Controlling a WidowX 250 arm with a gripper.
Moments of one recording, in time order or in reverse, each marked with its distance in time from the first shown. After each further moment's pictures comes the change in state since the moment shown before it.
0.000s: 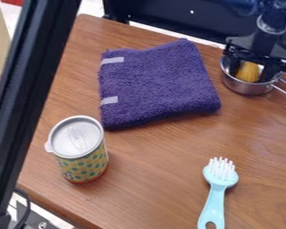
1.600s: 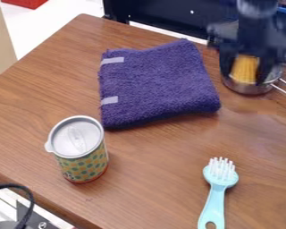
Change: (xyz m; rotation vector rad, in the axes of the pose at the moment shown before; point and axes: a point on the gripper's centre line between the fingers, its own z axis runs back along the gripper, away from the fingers) arm -0.093 0.011 0.089 -0.170 -0.061 -0.165
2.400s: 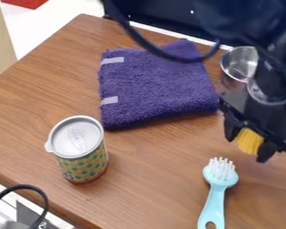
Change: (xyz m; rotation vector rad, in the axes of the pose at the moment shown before) arm -0.069 -0.036 -0.026 0.020 0.041 -0.242
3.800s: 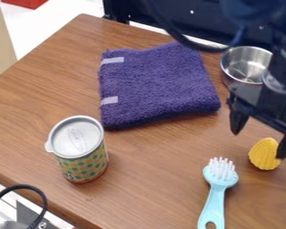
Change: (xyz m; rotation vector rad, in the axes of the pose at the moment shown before) arm 0.017 0.009 0.012 -0.028 0.032 0.092
